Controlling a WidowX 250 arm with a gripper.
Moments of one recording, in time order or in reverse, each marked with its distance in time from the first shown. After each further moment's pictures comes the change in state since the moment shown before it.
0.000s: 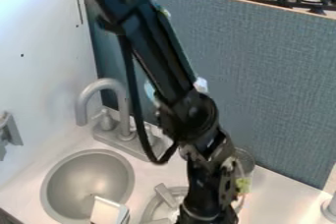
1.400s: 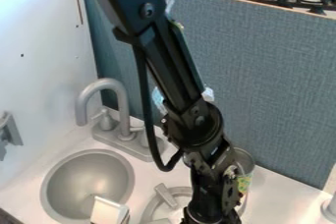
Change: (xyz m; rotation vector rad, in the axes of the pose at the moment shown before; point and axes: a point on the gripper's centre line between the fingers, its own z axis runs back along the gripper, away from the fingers) arm 0.011 0.009 -0.007 0.026 -0.035 0.050
